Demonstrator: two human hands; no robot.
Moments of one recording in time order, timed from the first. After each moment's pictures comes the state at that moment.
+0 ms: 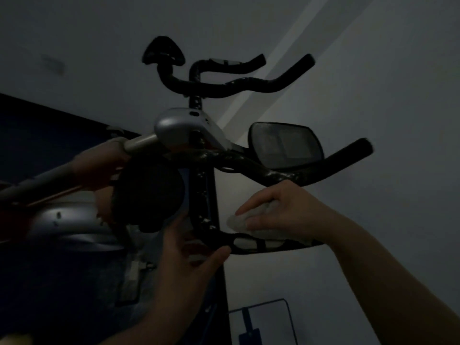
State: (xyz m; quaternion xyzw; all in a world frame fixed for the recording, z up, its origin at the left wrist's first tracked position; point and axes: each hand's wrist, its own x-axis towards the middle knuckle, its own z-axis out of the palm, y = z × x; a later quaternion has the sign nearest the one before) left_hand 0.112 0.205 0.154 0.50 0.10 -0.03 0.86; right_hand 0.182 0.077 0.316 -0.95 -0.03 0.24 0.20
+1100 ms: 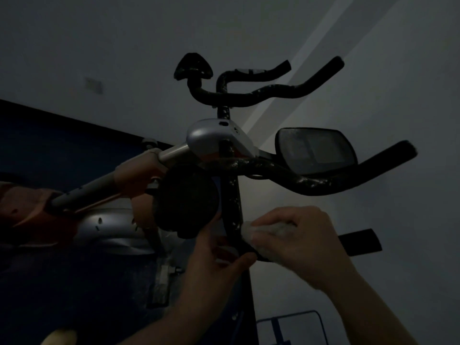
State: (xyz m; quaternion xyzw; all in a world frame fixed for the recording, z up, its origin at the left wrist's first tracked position) left_hand 0.120 0.227 0.149 0.56 0.05 -0.10 0.82; right_hand 0.141 0.116 0.275 -0.96 -0.01 0.02 0.29
